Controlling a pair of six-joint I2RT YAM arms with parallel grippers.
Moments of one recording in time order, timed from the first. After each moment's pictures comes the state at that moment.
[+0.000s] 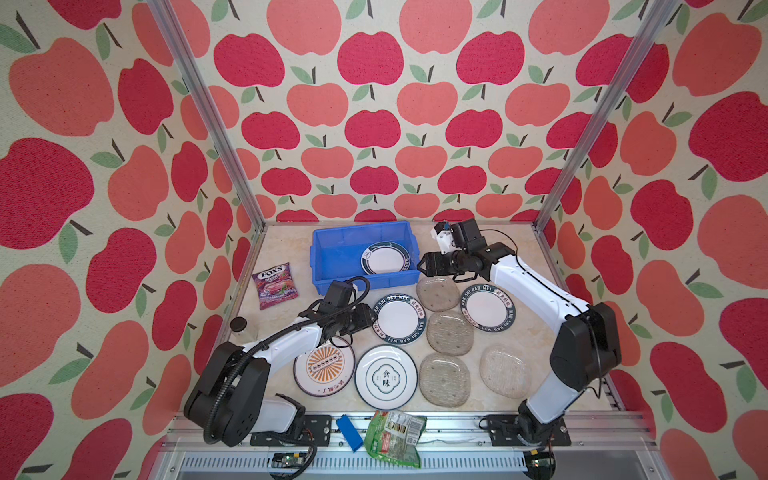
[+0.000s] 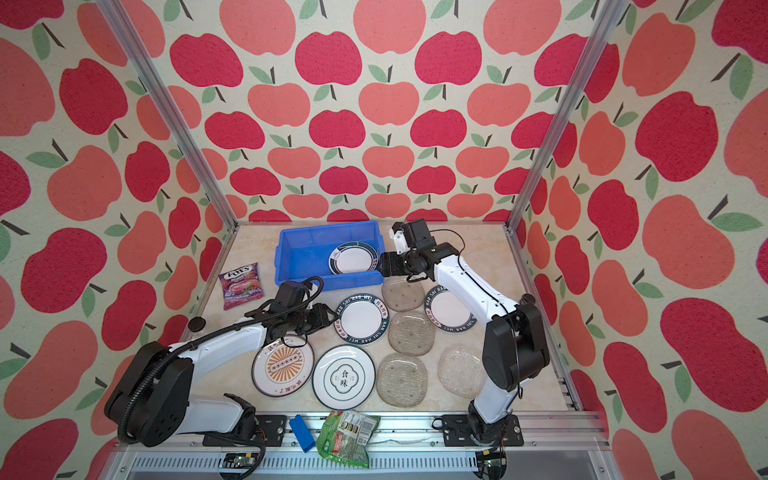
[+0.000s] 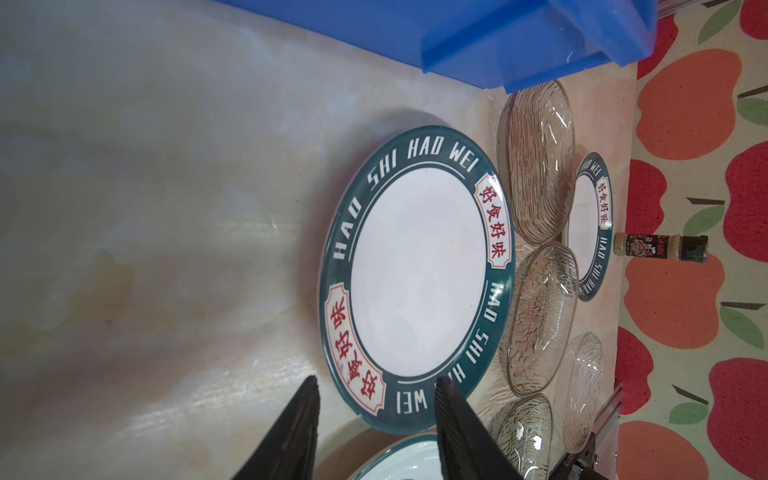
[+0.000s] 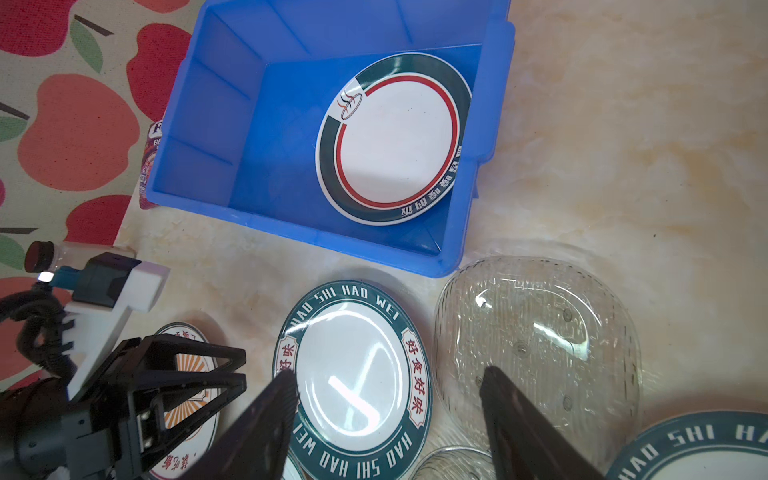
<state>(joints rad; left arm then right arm) -0.46 1.39 0.65 -0.14 0.33 -0.72 0.54 1.69 1.44 -0.60 -0.28 0.27</state>
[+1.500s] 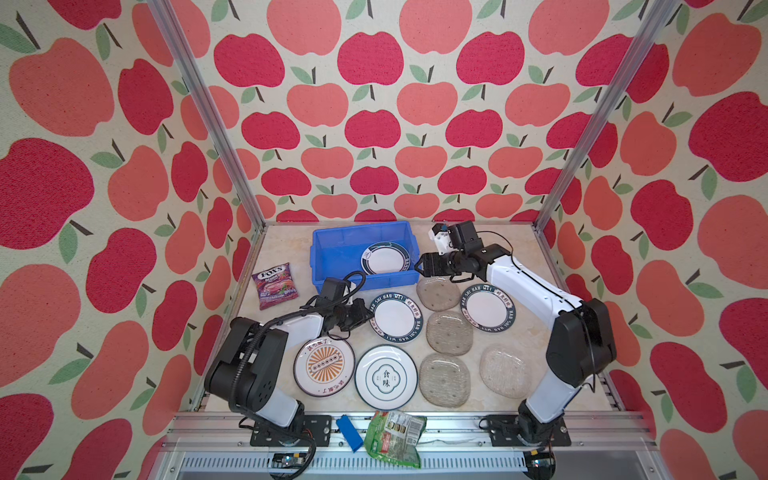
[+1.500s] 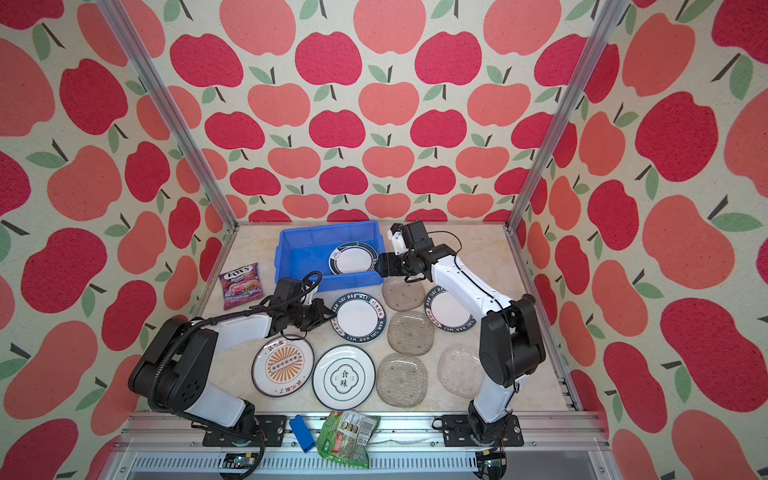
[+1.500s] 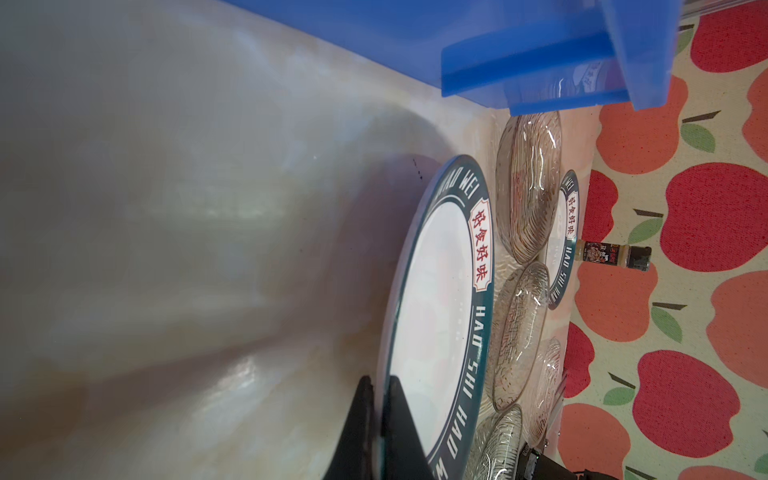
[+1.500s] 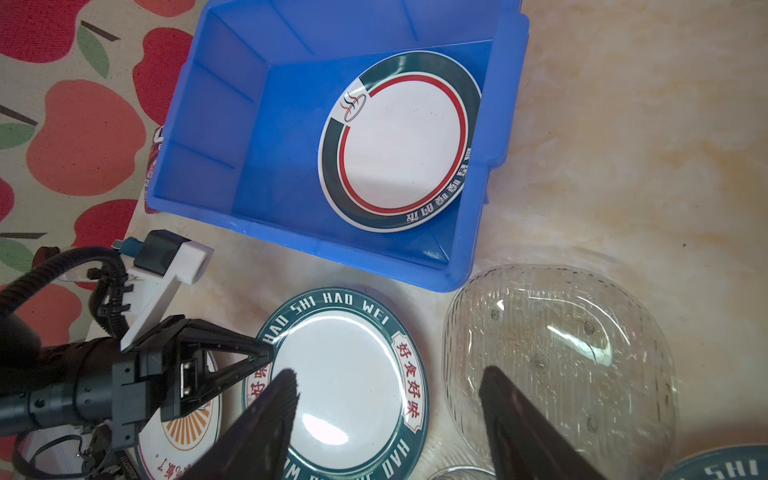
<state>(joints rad) -0.36 1.50 0.67 -0.05 0.51 -0.72 0.54 1.72 1.43 -0.54 -0.30 0.28</state>
